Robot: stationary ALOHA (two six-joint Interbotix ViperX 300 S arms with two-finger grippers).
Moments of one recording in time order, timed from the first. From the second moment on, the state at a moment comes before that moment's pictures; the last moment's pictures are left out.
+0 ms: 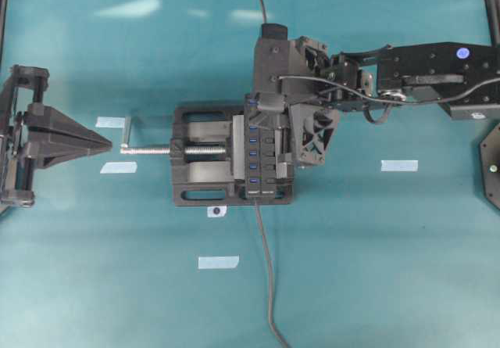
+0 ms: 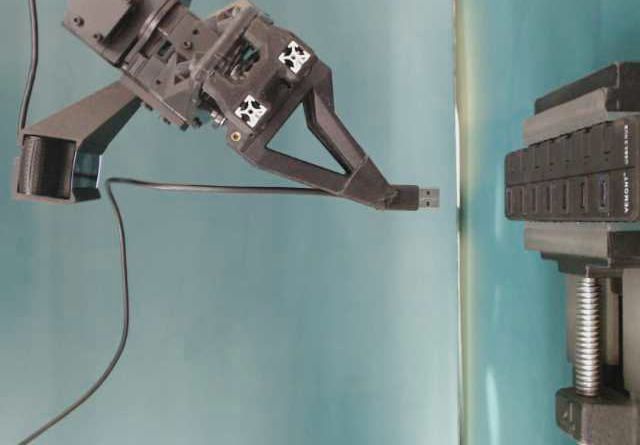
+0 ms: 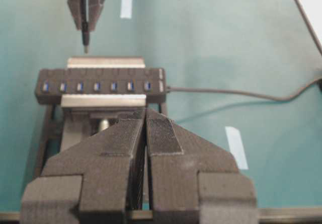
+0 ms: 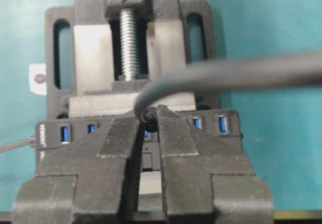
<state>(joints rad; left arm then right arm) -0.03 -0.89 1.09 0.01 0.10 -0.04 -0.10 -0.05 0.45 0.04 0.43 -0.07</state>
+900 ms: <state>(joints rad) -0.03 -0.89 1.09 0.01 0.10 -0.04 -0.02 -0.01 0.49 0.04 0.37 0.03</state>
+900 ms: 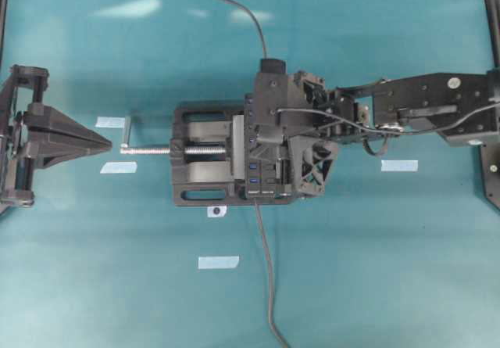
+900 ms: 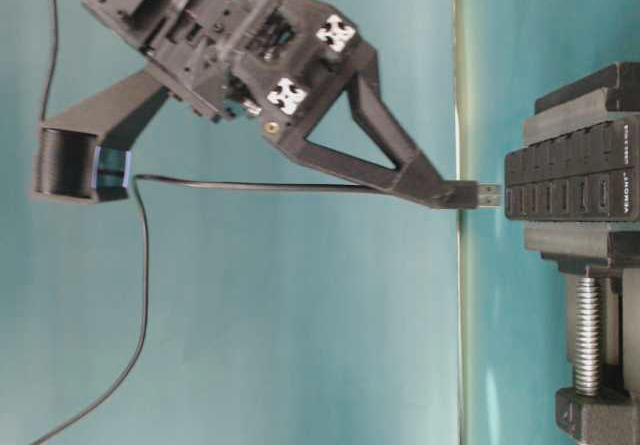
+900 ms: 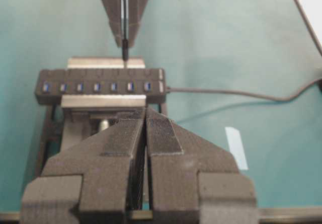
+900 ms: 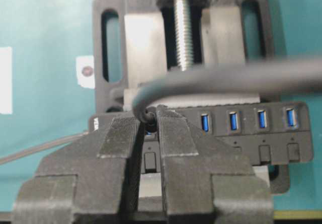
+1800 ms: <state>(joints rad) -0.03 -0.89 1.09 0.01 0.10 -0.04 0.02 0.03 0.49 0.04 0.37 0.02</state>
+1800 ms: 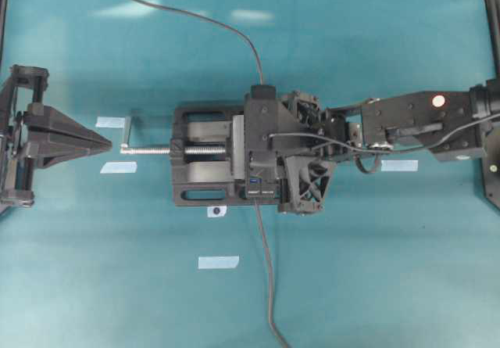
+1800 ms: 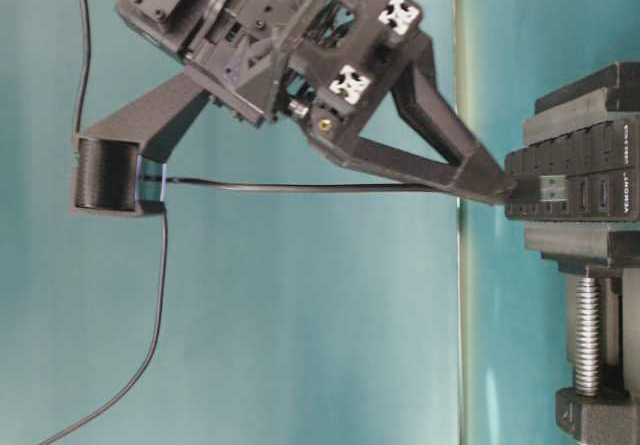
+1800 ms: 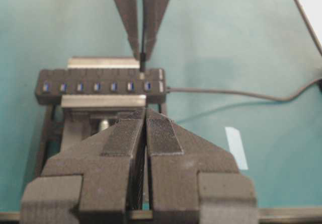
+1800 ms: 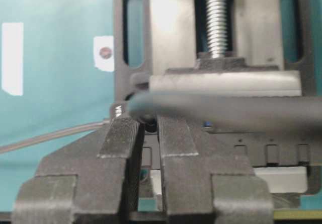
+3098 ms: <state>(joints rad) -0.03 -0.89 1.09 0.01 0.10 -0.04 0.04 0.06 0.49 0.04 0.32 0.03</state>
